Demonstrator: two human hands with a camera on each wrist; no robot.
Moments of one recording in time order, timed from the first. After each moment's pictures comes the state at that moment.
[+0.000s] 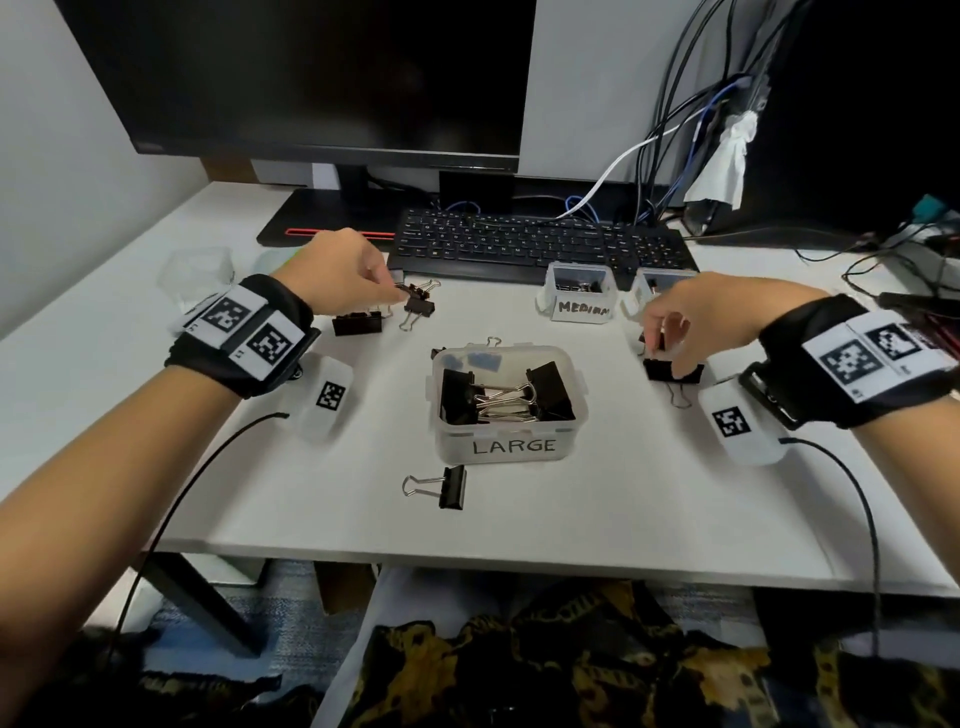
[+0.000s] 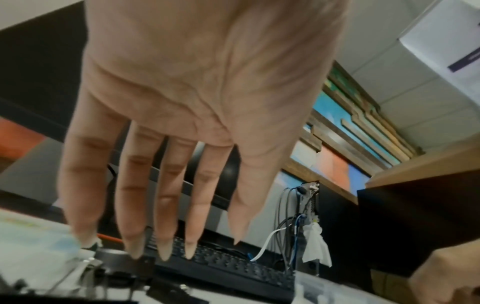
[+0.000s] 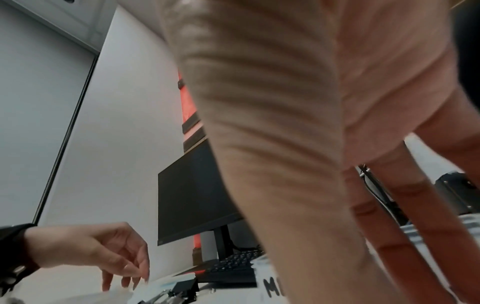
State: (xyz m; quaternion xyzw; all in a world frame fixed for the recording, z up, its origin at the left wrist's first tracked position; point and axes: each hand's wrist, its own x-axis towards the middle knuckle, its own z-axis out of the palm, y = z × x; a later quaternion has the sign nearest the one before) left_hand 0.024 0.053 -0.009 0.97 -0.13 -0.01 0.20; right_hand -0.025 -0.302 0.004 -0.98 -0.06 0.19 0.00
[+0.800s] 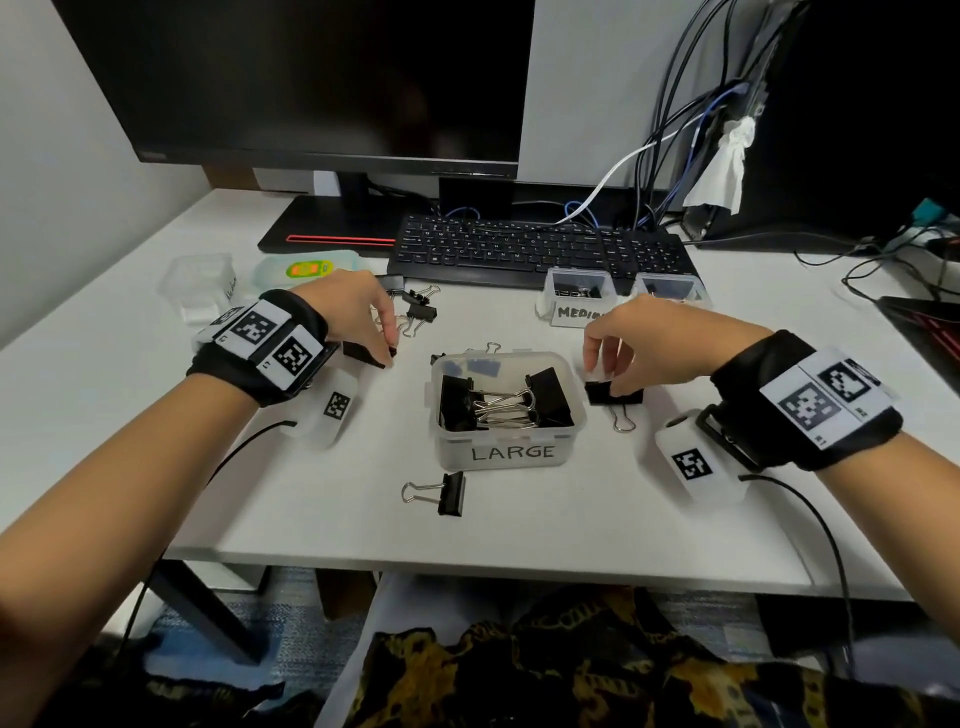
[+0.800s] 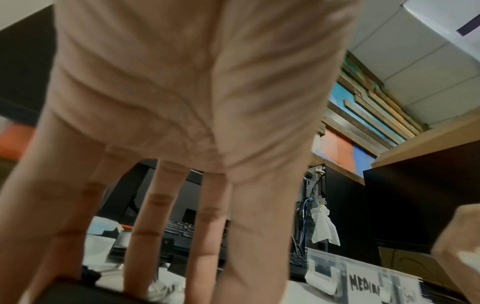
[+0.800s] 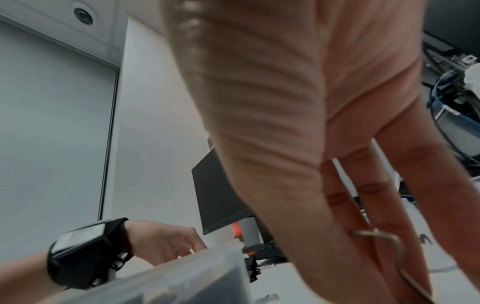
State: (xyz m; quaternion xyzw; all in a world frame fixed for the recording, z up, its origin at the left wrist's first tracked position) left_hand 0.023 0.047 -0.019 0.98 -0.09 -0.15 0.12; right_hand -0.041 -0.260 -0.011 -0.97 -0.17 0.13 0.06
